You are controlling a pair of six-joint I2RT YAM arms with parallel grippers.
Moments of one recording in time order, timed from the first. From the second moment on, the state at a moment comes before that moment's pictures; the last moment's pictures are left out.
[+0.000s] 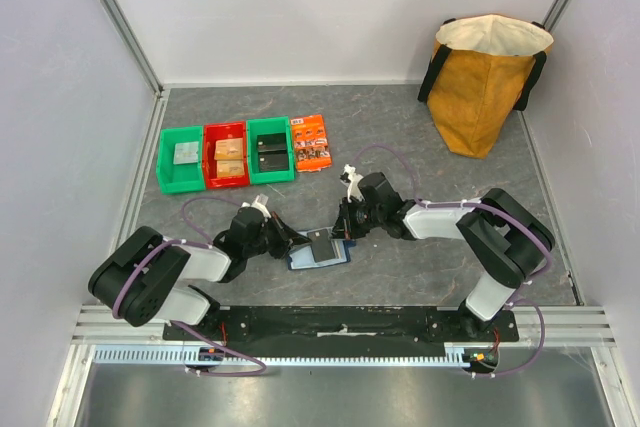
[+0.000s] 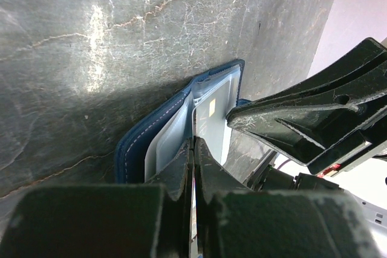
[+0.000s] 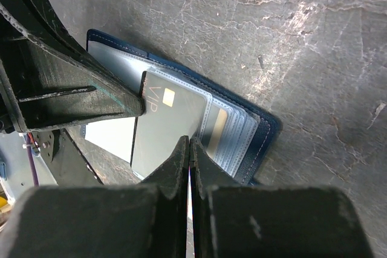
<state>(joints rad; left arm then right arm) -0.56 1.40 0.19 0.63 0.30 -1.20 0.72 1.69 0.72 0.22 -0.42 0.56</state>
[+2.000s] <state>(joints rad) -0.53 1.37 0.07 0.74 0.38 -1.20 0.72 1.70 0.68 0.30 -0.41 0.61</state>
